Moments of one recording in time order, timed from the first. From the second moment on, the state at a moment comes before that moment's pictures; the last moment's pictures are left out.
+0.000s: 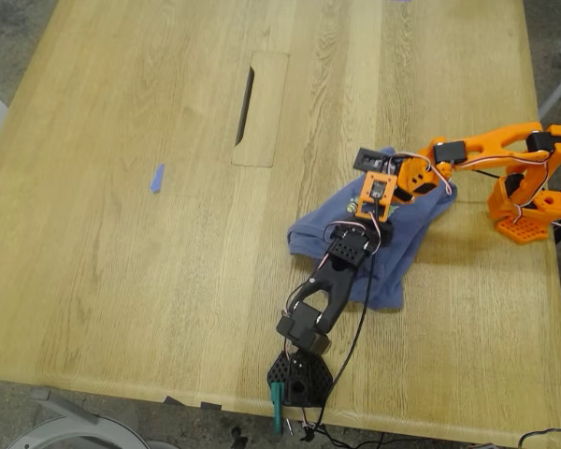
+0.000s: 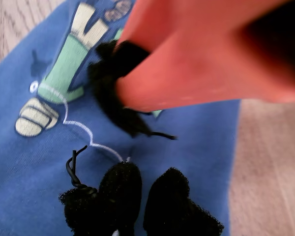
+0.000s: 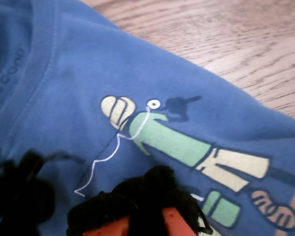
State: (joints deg) arm 0 29.2 108.3 123.7 27.2 -102.0; arm 1 -12.1 102.5 110.0 39.6 -70.9
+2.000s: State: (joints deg) arm 0 -46.1 127.4 150.5 30.4 -102.2; arm 1 74.4 194.2 173.4 74.8 -73.5
